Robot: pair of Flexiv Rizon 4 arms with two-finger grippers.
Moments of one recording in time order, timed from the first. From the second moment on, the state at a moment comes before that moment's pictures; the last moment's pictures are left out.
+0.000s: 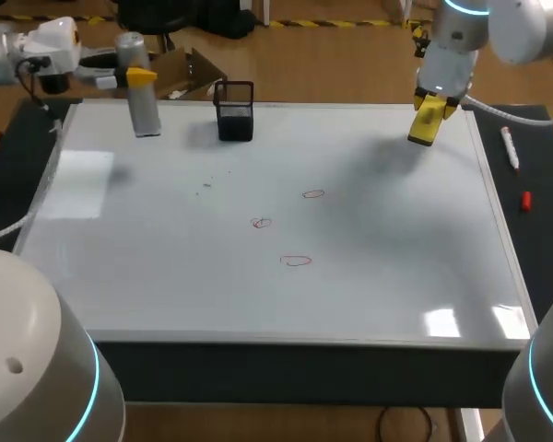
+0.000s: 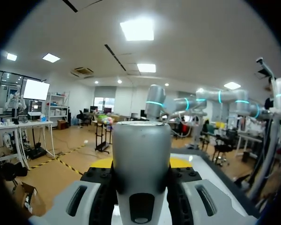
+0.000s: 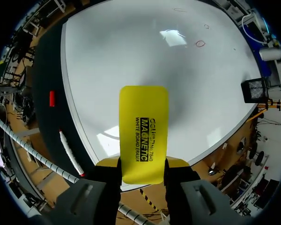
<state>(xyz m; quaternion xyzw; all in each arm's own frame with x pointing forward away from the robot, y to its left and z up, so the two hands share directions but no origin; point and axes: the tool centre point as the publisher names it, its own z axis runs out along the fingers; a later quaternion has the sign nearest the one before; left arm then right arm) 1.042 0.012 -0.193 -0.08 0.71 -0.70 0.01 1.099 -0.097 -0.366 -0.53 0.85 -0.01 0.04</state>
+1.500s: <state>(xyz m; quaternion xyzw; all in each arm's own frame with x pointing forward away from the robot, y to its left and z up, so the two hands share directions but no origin) 0.896 -0.162 -0.218 0.12 0.66 -0.72 -0.19 1.099 -0.097 -0.366 -0.53 0.85 -0.01 0.04</state>
